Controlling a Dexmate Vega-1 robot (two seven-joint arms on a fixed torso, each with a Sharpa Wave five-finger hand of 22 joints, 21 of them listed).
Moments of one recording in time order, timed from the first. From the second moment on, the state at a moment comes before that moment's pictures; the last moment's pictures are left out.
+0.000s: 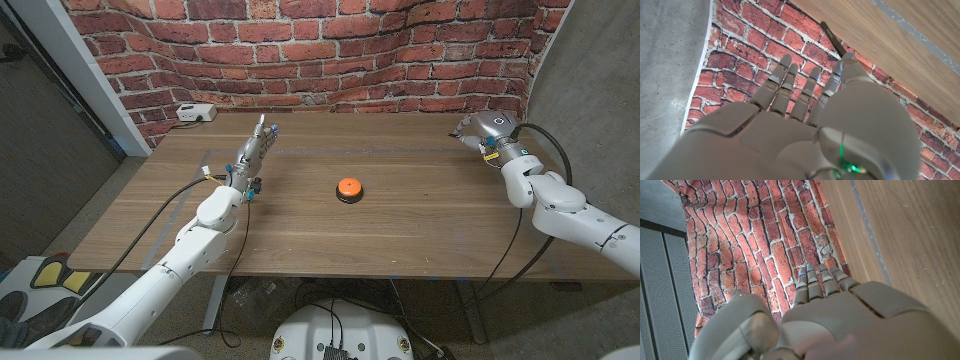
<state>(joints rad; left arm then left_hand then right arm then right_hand) 0.96 0.55 0.35 -1.52 -0.54 -0.30 0.13 0.38 0.07 -0.08 0.09 0.22 0.28 0.07 0.20 0.18 0.31 0.02 0.21 0.19 0.19 0.01 0.19 0.18 0.06 0.00 0.20 0.17 -0.85 -1.05 -0.53 -1.68 -0.66 -0.33 -0.36 0.97 0.03 0.30 -0.15 0.18 0.99 -0.22 0.34 0.21 0.65 -0.19 0.23 0.18 0.52 -0.04 0.19 0.19 0.56 -0.05 0.29 0.20</state>
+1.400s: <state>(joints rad) 0.99 0.55 0.34 -1.53 -0.55 -0.30 0.16 0.38 0.07 -0.09 0.09 0.22 0.28 0.07 0.20 0.18 0.31 0.02 0.21 0.19 0.19 0.01 0.19 0.18 0.06 0.00 0.20 0.17 -0.62 -0.94 -0.75 -1.39 -0.81 -0.27 -0.13 0.96 0.04 0.30 -0.15 0.18 0.99 -0.22 0.34 0.21 0.65 -0.19 0.22 0.18 0.52 -0.04 0.19 0.19 0.56 -0.05 0.29 0.20</state>
